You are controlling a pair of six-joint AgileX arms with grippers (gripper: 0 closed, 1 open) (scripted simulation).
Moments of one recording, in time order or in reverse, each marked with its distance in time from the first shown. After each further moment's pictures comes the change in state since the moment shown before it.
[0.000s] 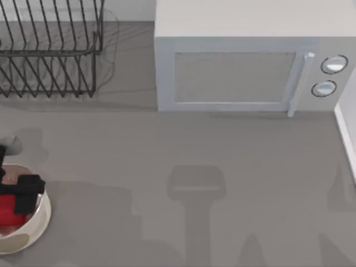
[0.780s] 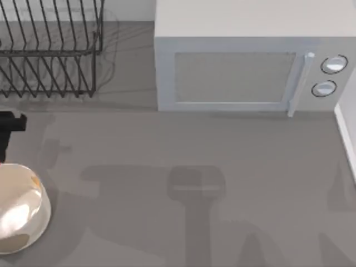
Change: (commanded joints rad) left arm -0.011 -0.099 0.506 -0.552 0.030 -0.026; right arm 0.000 0.000 0.000 0.000 0.000 0.000
